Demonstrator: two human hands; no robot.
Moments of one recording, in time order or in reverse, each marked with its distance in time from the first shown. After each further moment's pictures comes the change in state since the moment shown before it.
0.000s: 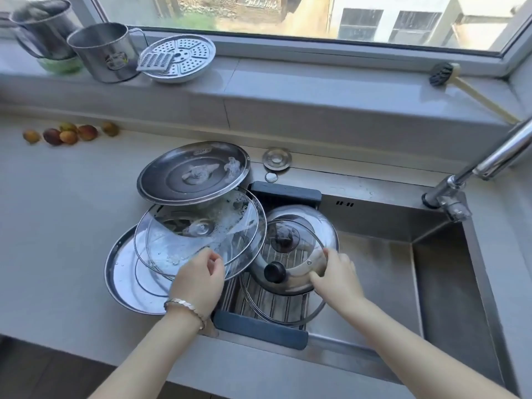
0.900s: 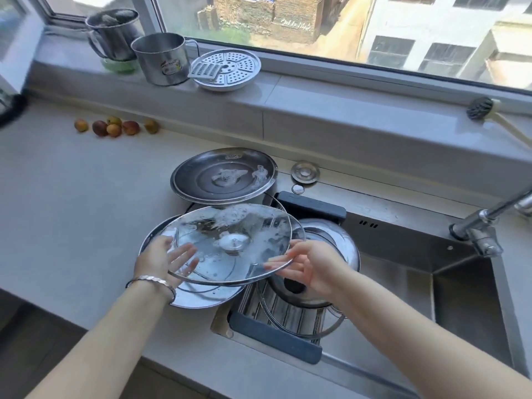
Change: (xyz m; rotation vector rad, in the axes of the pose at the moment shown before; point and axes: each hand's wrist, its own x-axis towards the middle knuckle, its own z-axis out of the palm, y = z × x) left_hand 0.027 -0.034 -0.073 -1.253 0.116 -0.610; right_hand -0.024 -0.112 -0.027 1.195 -0.626 0.179
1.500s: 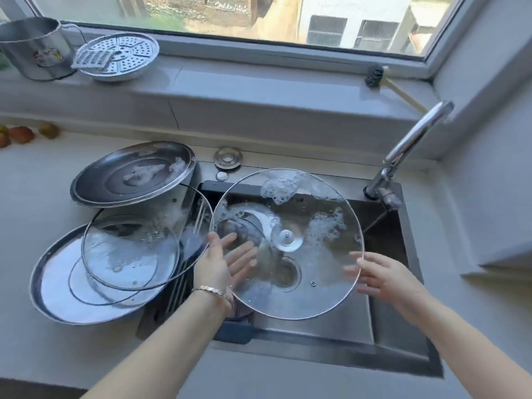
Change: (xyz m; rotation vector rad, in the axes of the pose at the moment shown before) left_hand -0.075 -0.144 0.134 0.098 -0.394 -0.025; right_hand -0.110 0.008 -0.216 -0.296 0.450 -0.175
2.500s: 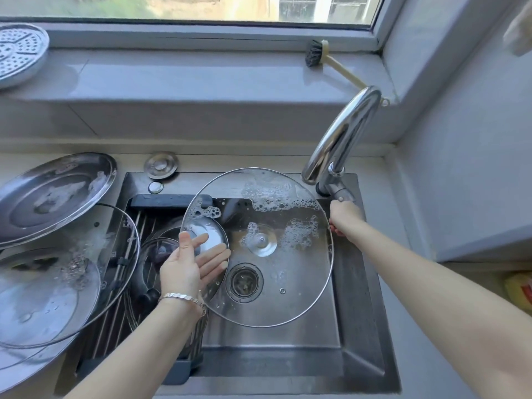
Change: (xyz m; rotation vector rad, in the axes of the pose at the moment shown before) left_hand 0.032 -0.040 0.101 0.175 0.072 0.111; right_hand 0.166 -0.045 -0.086 -0.368 0.402 0.182
